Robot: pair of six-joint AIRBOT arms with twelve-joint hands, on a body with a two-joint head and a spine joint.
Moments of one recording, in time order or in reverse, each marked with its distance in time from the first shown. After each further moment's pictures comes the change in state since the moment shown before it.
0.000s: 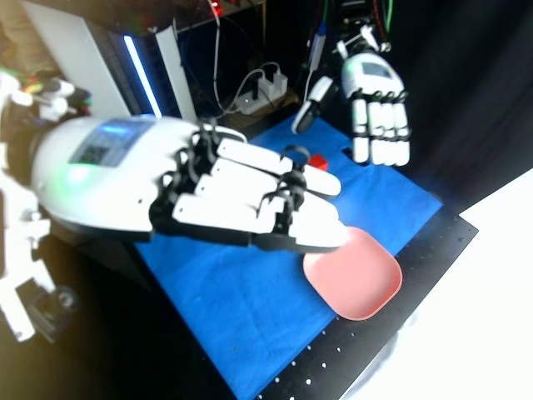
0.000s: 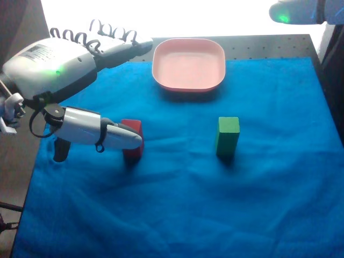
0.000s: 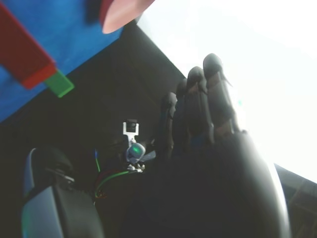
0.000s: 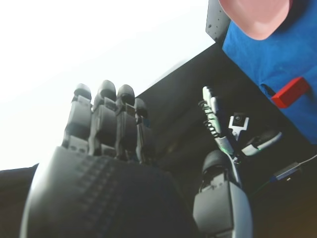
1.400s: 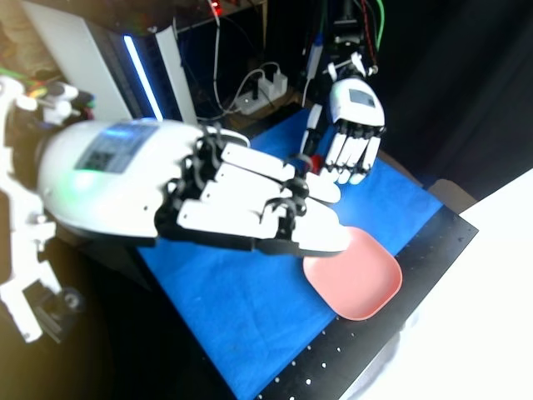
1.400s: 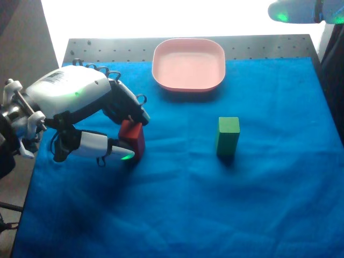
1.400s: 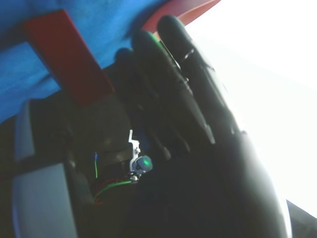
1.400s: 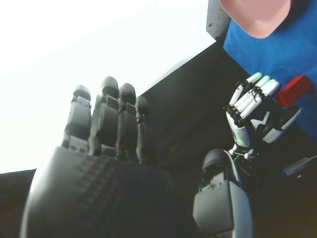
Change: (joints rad) left arm 0.050 -0.085 0.038 -0.042 0.029 -0.050; right arm -0.006 -0.006 0.008 0.023 -0.002 0.000
